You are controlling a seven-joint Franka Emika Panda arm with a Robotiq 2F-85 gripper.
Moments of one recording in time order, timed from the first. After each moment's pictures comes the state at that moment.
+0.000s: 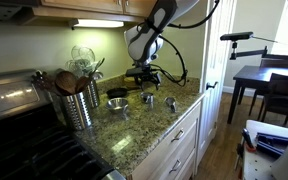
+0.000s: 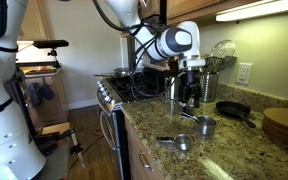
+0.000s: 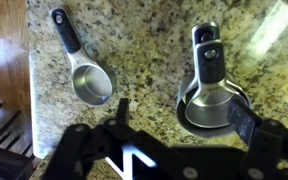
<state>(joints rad) 0.00 0.47 -0.18 -1.83 -0.25 2.24 1.31</state>
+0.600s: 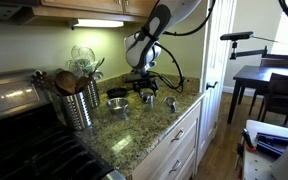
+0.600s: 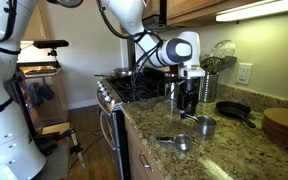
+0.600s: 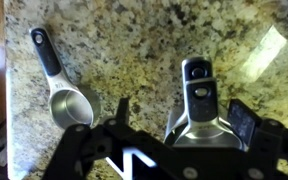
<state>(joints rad) 0.00 0.54 -0.17 -1.80 -0.16 2.28 1.22</state>
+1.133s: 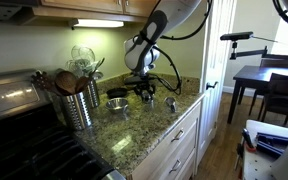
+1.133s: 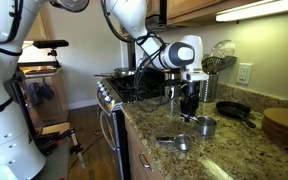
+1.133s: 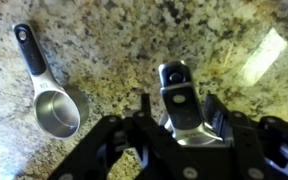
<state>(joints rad) -0.01 0.59 -0.17 -1.75 -0.14 2.28 1.18</state>
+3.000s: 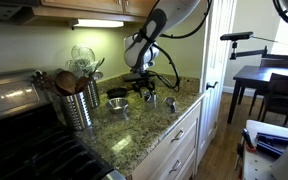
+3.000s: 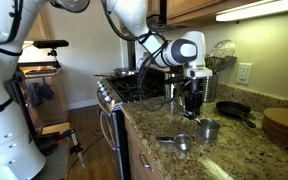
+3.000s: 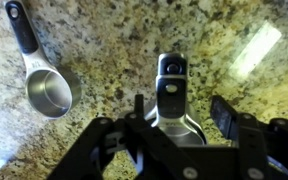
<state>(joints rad) 0.00 0.59 -0.19 -1.72 -0.13 2.28 1.14</state>
